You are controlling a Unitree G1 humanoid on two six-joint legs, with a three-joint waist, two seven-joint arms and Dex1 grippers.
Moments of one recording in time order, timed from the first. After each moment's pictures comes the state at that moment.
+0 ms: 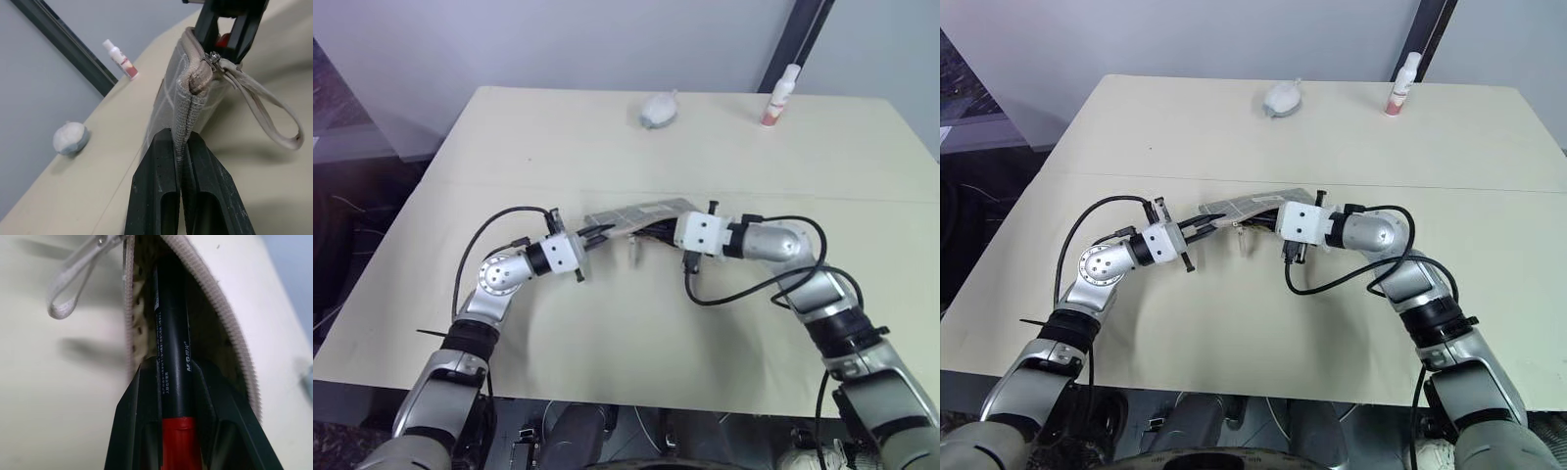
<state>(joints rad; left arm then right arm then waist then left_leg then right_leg) -0.53 0.41 -0.17 0.57 -0.02 -0.77 -0.78 -0.58 -0.58 0.29 0.10 -0.14 -0.06 0.84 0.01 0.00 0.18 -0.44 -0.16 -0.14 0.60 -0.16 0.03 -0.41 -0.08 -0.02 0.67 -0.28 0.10</state>
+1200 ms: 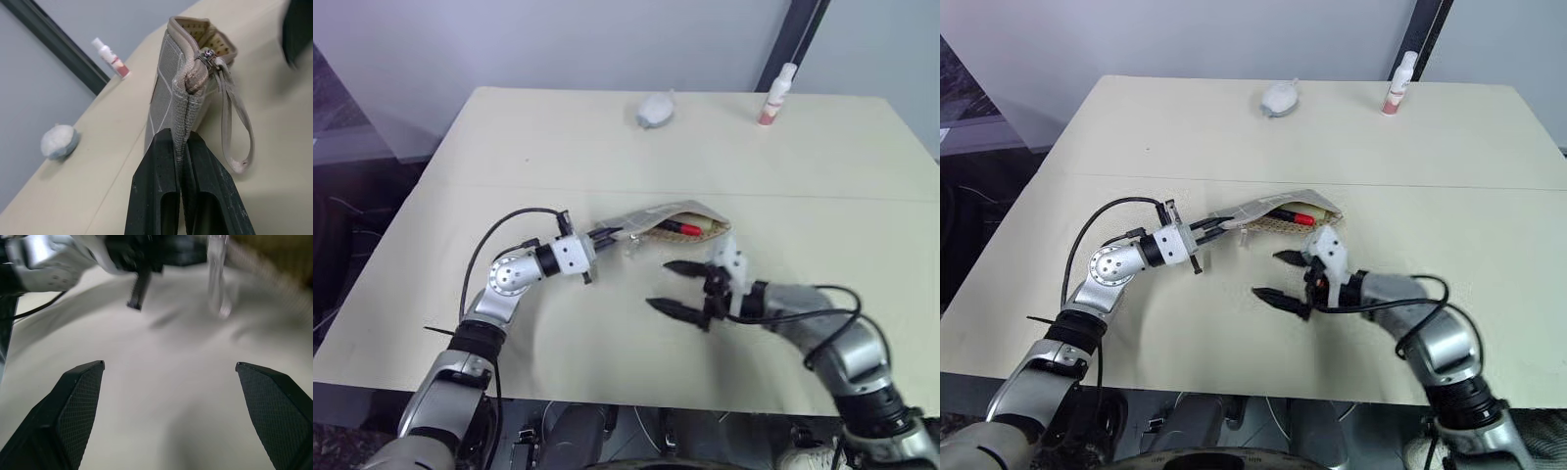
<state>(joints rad) -0.53 0.39 -0.20 0.55 0.08 -0.73 -0.72 -0.17 -0.50 0.13 -0.32 0.52 0.66 0.72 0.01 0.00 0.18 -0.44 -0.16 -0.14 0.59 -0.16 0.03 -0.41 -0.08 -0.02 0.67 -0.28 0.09</state>
